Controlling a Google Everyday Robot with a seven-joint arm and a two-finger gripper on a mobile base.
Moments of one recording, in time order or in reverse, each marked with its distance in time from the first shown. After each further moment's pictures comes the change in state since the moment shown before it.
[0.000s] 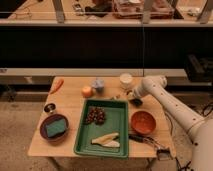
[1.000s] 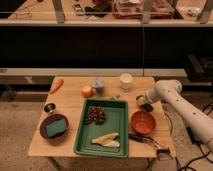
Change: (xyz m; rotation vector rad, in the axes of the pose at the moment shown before) arm -0.052 0.035 -0.048 -0.036 -0.017 0.061
